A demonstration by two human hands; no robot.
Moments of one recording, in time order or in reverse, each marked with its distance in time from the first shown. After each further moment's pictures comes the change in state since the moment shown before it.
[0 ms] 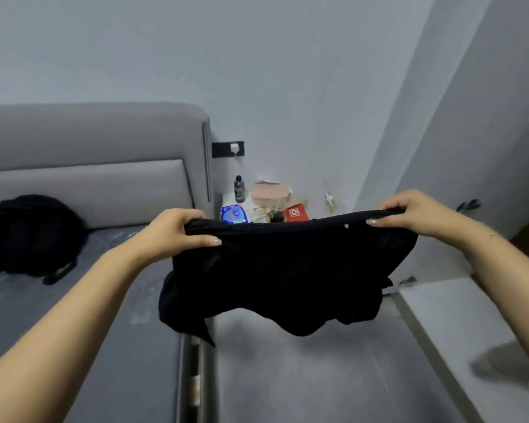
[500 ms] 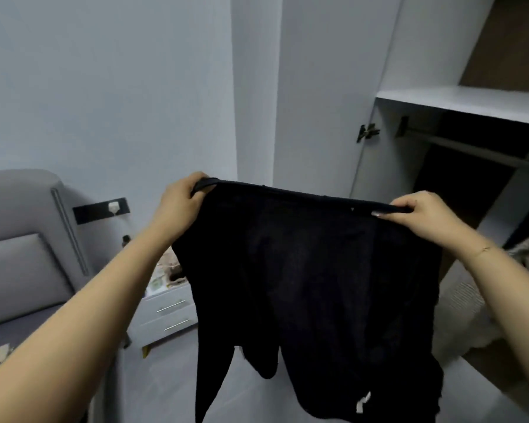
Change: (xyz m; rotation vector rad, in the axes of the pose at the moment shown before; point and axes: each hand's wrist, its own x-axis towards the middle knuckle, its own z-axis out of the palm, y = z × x) left_hand 0.220 0.274 0.139 -0.104 0.334 0.423; right_hand -0.116 0.162 -0.236 -0.277 0.556 0.166
